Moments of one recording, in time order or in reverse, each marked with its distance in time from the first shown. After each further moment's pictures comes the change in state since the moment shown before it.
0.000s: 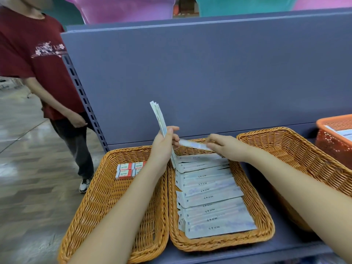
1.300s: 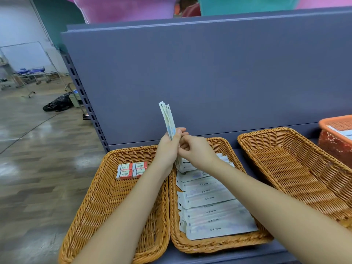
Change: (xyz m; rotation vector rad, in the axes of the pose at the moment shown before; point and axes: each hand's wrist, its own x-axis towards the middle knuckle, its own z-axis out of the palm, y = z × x) left_hand -0.004 0.000 0.010 -0.060 -0.045 -0.046; right_hand 0.022 -0.070 0.054 0.125 0.347 -0.089
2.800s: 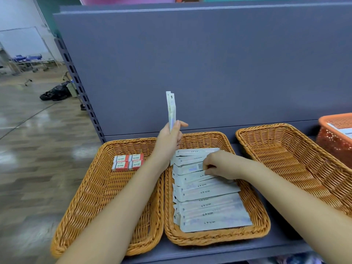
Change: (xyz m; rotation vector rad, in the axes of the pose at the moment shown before) left_hand -0.003 0.002 0.002 0.153 -0.064 0.044; right_hand -0.034 0.059 -0.042 -0.477 -0.641 -0.087
